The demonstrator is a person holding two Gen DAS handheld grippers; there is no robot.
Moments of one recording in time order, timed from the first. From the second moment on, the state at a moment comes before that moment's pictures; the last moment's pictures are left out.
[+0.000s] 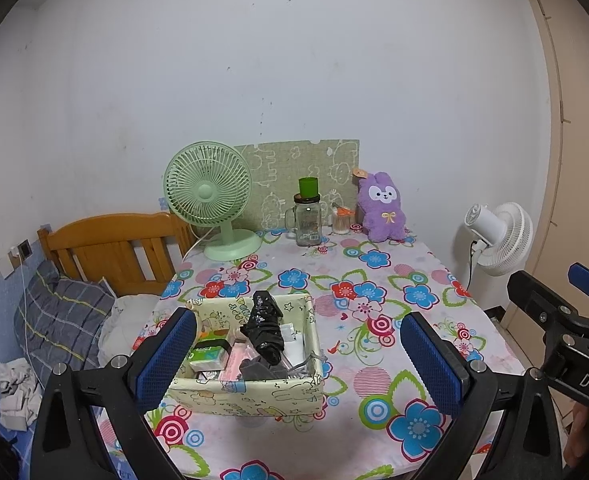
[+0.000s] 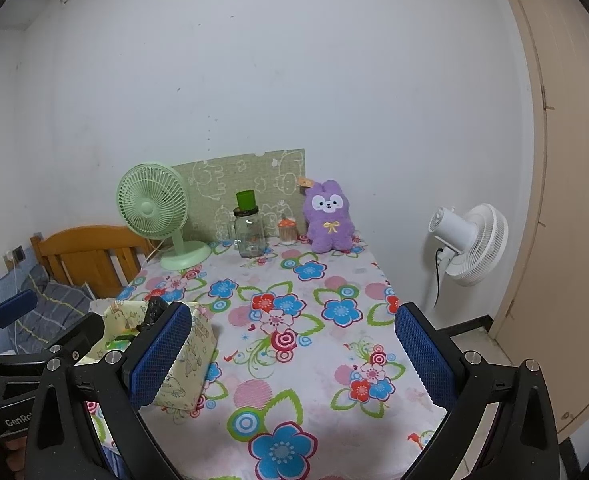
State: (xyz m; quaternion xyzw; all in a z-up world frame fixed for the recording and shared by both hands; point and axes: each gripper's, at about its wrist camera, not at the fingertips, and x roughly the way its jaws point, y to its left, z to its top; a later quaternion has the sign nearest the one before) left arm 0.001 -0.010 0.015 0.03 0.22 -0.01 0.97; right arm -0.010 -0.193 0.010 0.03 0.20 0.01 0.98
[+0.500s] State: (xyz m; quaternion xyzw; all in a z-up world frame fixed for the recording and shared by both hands) left arm 0.003 -0.009 0.014 0.03 0.22 -0.01 0.97; right arm -0.008 -0.192 0.010 0.03 0.20 0.01 0.98
